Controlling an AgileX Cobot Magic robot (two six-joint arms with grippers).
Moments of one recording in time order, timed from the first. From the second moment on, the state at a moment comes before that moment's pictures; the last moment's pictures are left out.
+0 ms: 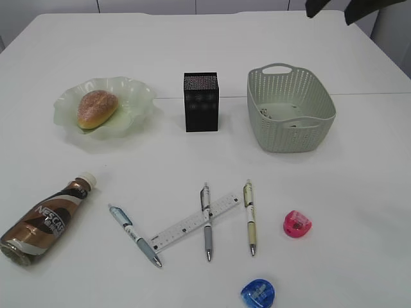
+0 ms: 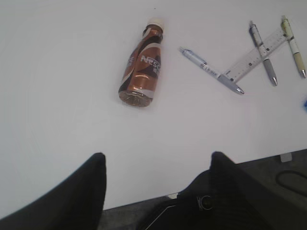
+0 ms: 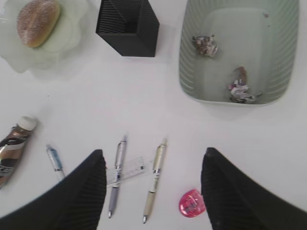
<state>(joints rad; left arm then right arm) -0.18 0.48 -0.83 -0.06 1.27 -0.12 0.16 1.70 -1.86 0.21 1.26 0.09</state>
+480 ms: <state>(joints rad) -0.18 0.65 -1.05 -0.09 1.27 -0.11 0.16 1.61 -1.71 0.09 1.26 0.02</state>
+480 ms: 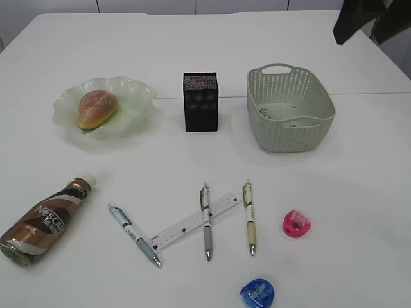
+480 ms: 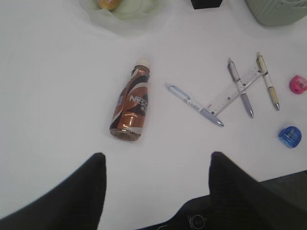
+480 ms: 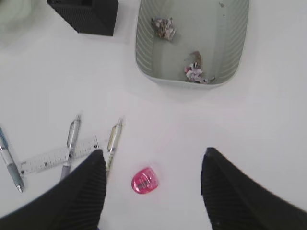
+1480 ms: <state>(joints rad) -0.18 1.00 -1.10 -0.14 1.26 -0.07 0.16 1.24 -1.09 0.09 1.21 -0.11</state>
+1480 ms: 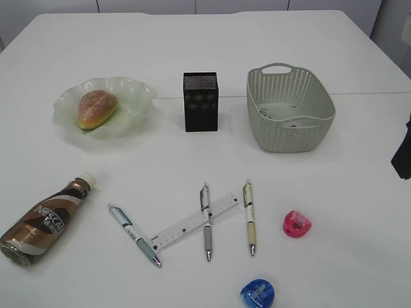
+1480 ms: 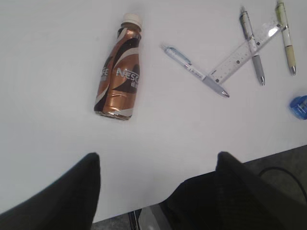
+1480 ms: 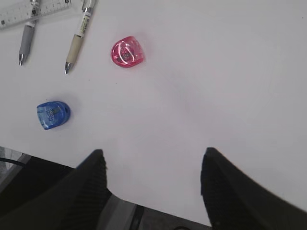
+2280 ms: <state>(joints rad) -0.18 1.56 -1.10 -0.09 1.02 0.11 0.16 1.24 -1.09 0.09 1.17 -0.12</state>
